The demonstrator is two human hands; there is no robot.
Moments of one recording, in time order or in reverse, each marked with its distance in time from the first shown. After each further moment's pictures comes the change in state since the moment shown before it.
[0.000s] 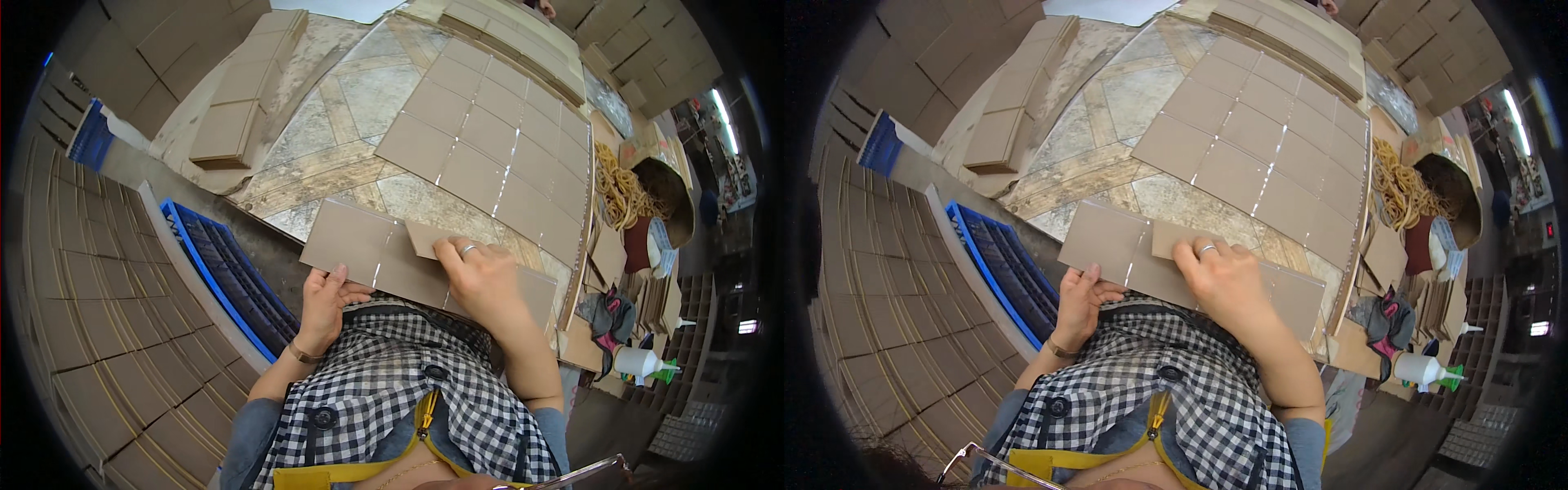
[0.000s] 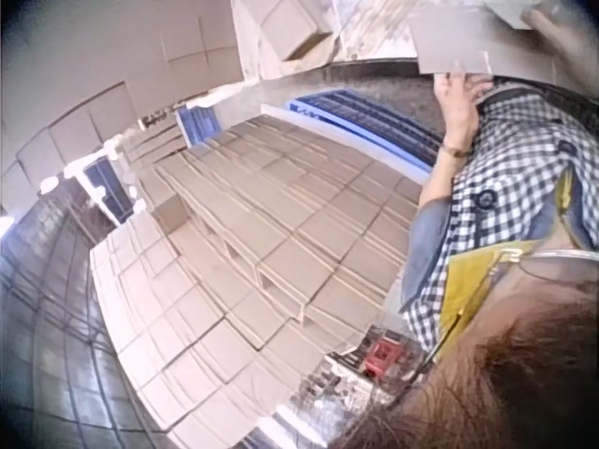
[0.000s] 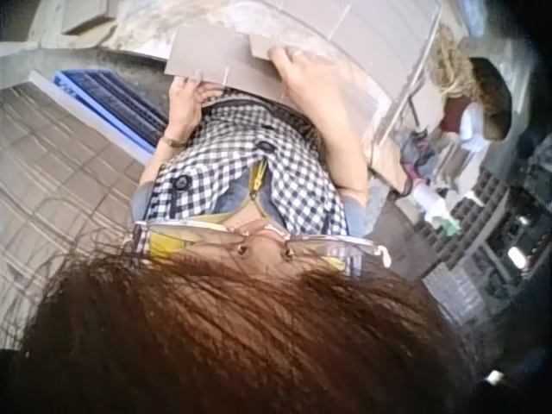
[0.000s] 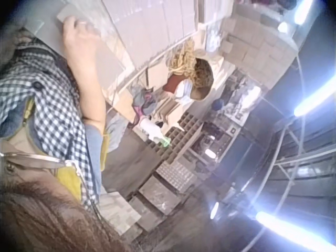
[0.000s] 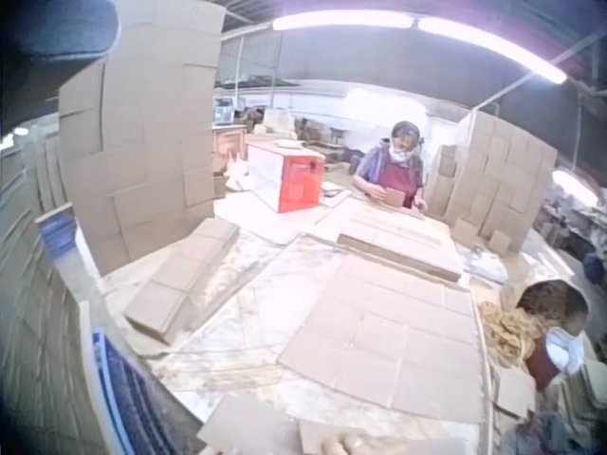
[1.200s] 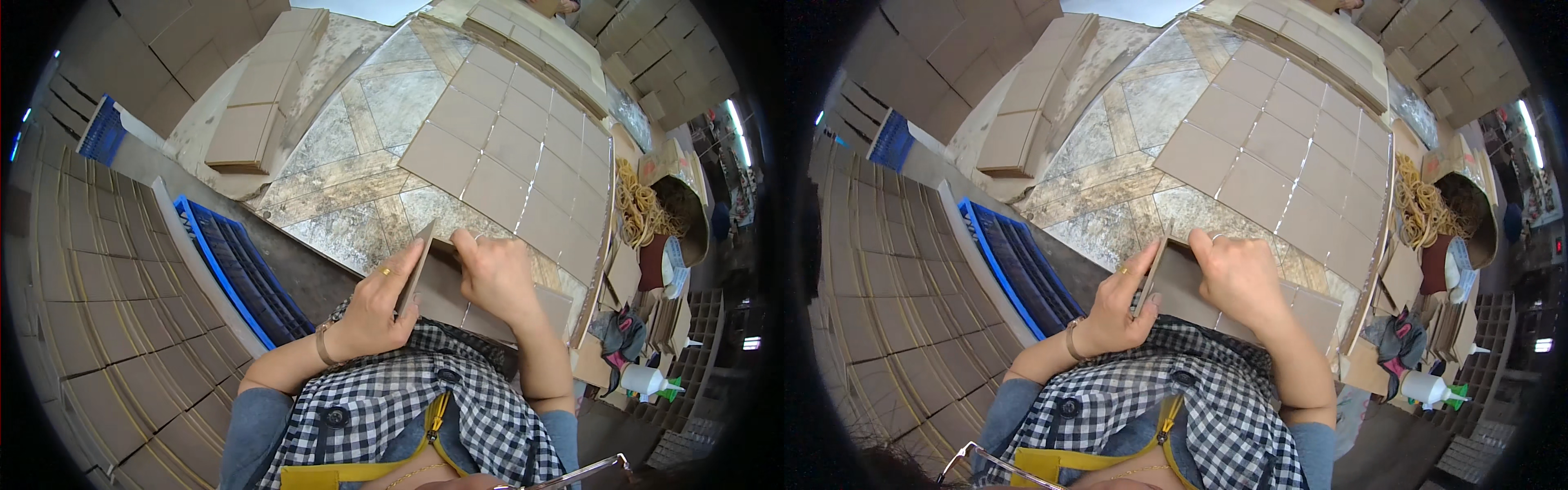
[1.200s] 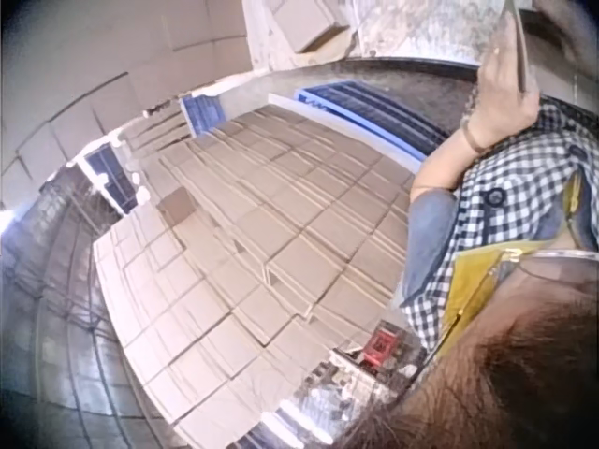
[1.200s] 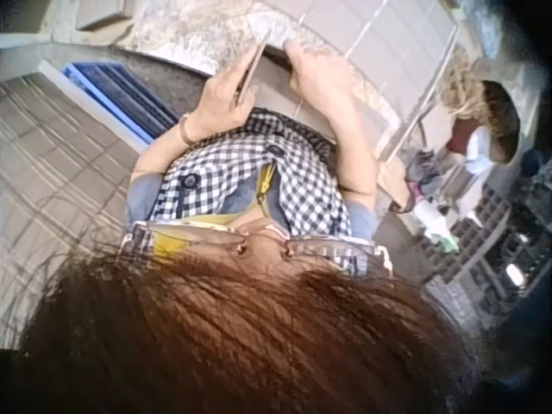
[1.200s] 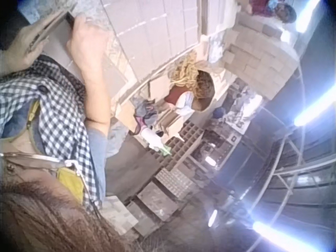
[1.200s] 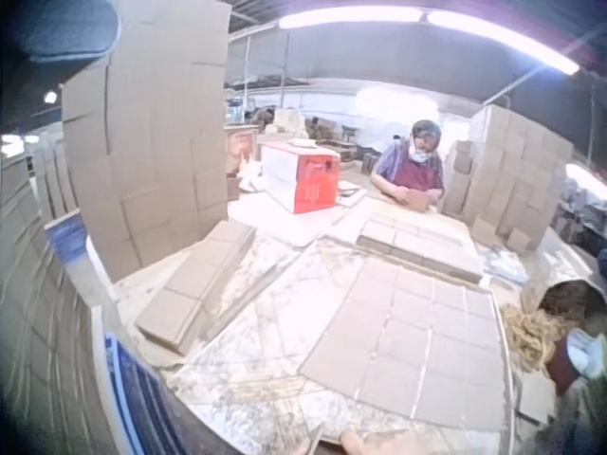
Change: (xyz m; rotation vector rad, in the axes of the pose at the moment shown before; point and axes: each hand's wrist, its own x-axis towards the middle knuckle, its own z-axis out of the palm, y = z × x) left_hand 0.007 0.049 0.053 1.084 -0.379 0.804; right_hand 0.043 0.010 0.003 0.136 -0.162 0.081
